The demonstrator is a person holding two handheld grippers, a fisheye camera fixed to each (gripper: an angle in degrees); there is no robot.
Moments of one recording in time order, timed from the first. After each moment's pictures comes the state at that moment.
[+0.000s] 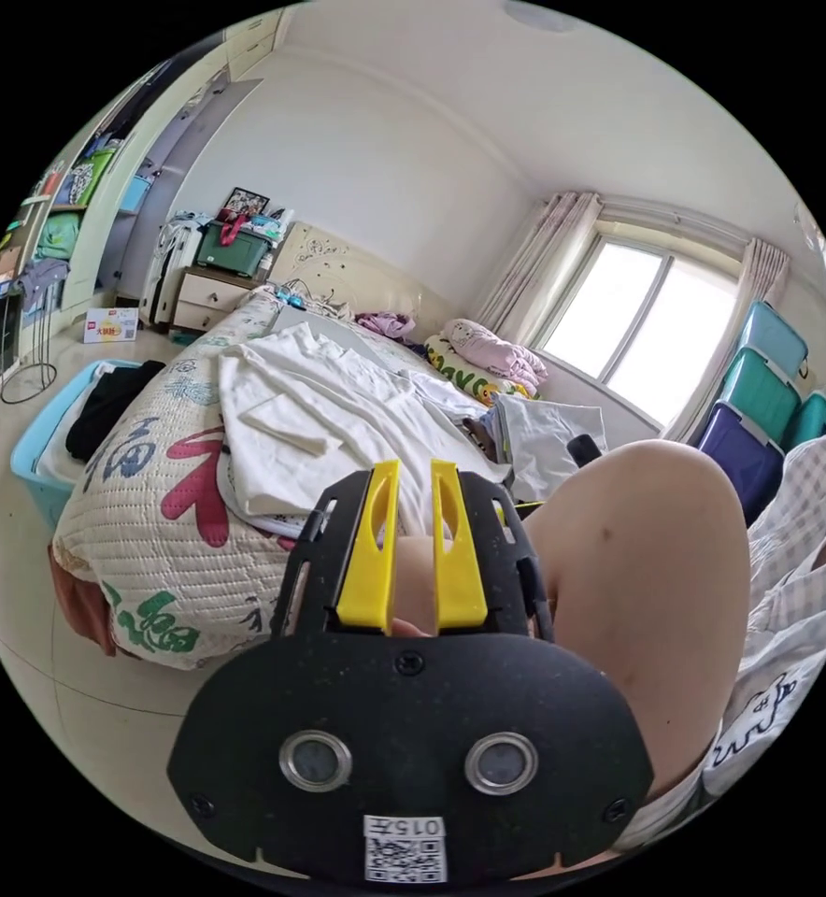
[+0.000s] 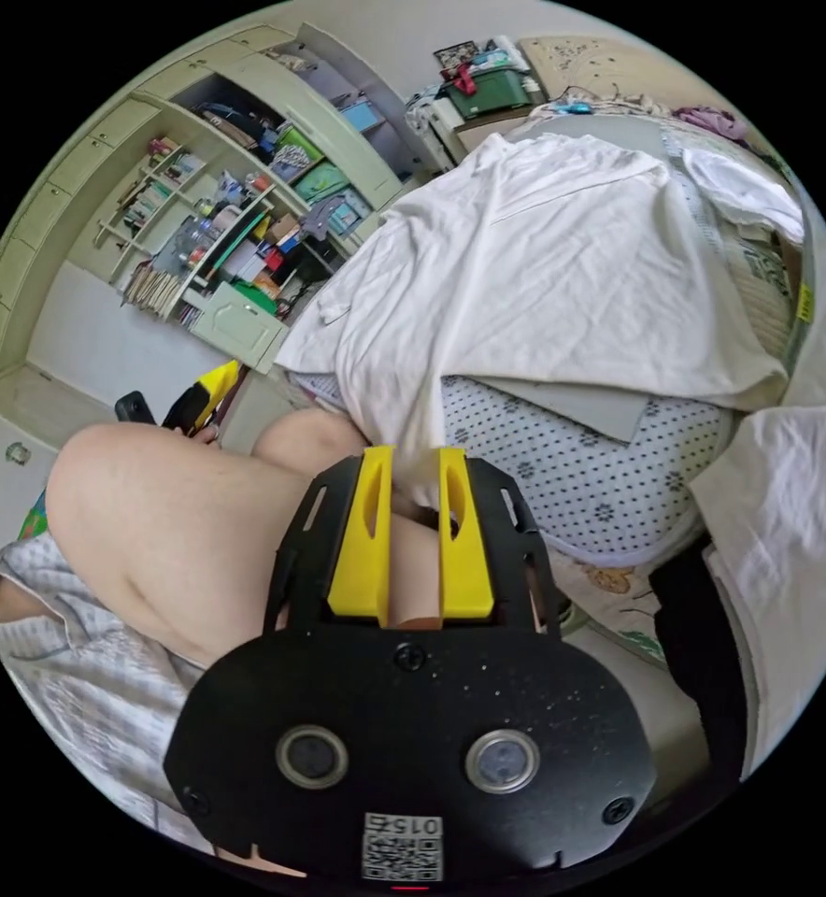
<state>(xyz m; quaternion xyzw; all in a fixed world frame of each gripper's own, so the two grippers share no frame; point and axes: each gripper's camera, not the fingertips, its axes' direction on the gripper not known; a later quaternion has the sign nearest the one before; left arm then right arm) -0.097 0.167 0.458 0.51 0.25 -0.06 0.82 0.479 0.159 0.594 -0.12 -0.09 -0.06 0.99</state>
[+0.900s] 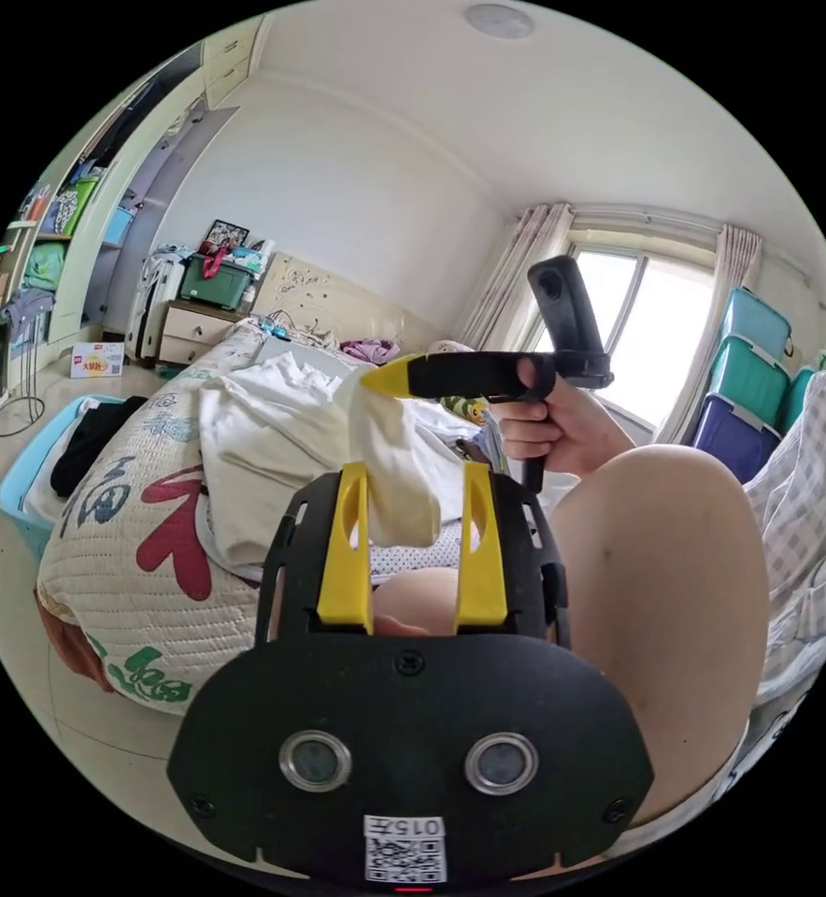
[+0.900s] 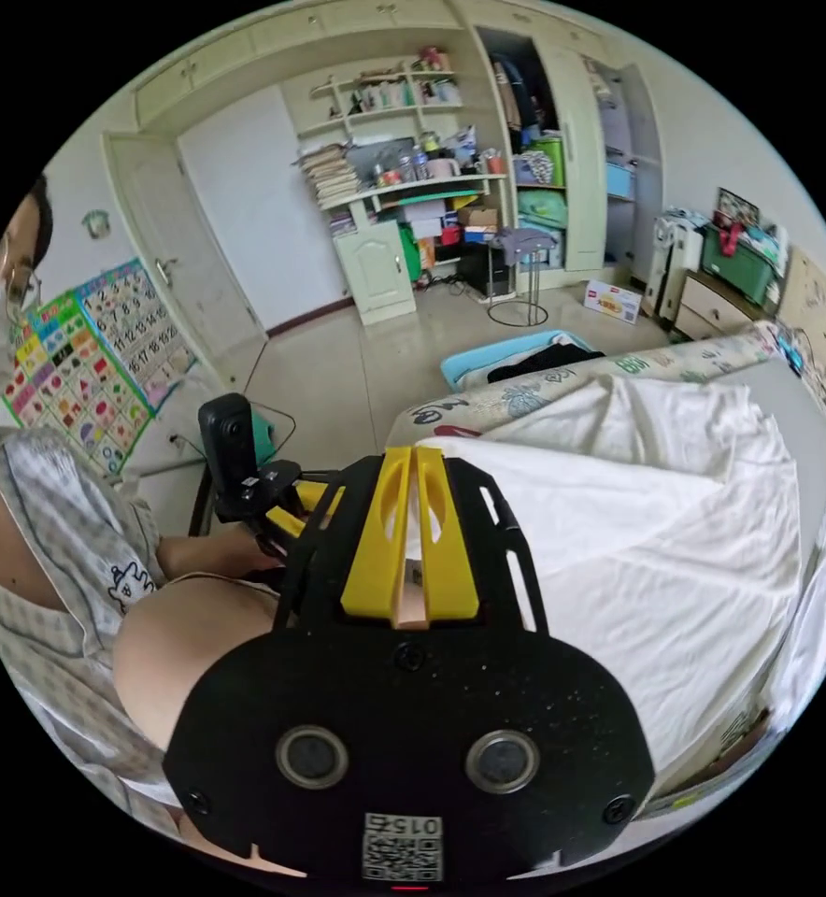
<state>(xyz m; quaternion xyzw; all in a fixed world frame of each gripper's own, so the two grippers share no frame) -0.090 0.179 0.443 0.56 0.24 -0.04 0.79 0.247 0.102 0.615 -0.09 -0.13 -0.39 0.91</state>
